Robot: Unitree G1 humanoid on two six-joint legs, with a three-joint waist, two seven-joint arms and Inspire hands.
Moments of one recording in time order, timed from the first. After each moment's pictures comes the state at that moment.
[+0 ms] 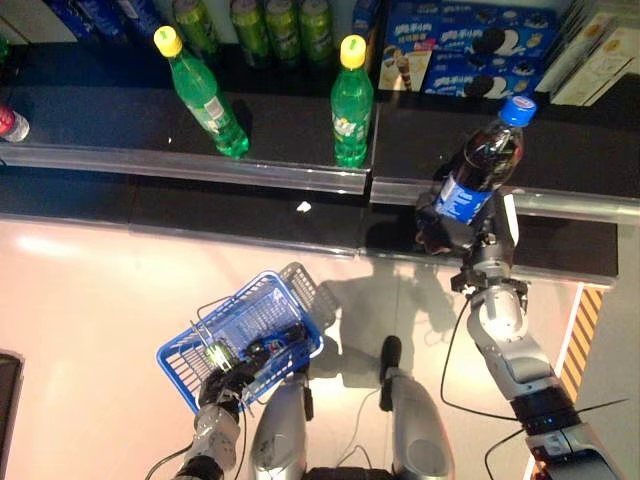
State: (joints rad) left arm -0.11 0.19 -0.11 0.92 -0.89 -0.18 0.22; right arm -0.29 -0.47 0.18 0.03 0.36 -0.16 -0.26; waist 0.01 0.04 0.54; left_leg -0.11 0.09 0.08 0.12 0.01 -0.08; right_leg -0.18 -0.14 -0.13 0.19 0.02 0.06
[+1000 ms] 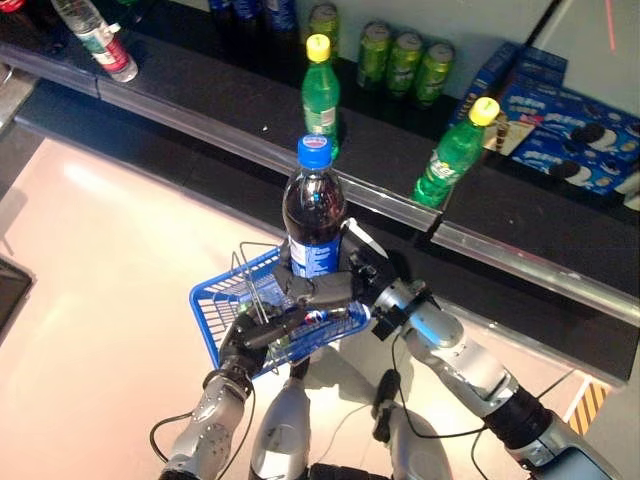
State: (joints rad) left arm 0.07 0.36 -0.25 0.12 -0.98 -0.05 0.09; right arm -0.40 -0.42 0.57 -0.17 0.47 -0.01 0.01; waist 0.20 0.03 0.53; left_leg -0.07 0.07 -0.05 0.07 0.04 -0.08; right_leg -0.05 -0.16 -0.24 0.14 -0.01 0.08
